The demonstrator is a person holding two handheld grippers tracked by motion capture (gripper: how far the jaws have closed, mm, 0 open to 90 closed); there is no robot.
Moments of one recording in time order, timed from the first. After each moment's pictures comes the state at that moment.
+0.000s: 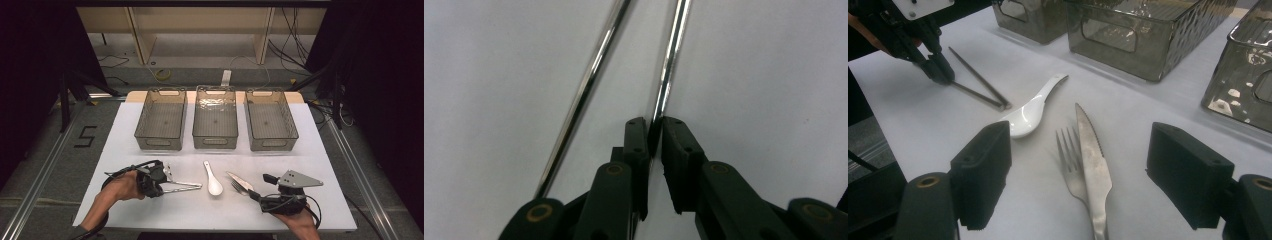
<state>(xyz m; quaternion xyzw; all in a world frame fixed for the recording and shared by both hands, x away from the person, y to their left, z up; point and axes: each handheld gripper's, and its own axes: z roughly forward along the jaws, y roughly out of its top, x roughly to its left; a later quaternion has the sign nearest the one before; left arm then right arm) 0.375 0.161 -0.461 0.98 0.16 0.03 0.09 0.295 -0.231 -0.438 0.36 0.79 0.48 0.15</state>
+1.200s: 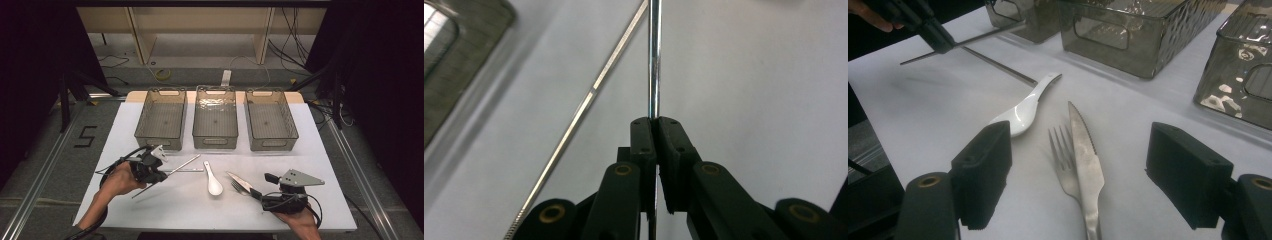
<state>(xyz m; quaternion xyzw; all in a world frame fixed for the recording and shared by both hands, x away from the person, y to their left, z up) 0.391 0.176 -0.423 0.93 0.28 0.07 0.22 0.297 -0.235 -0.438 0.37 0.78 0.48 0.15</state>
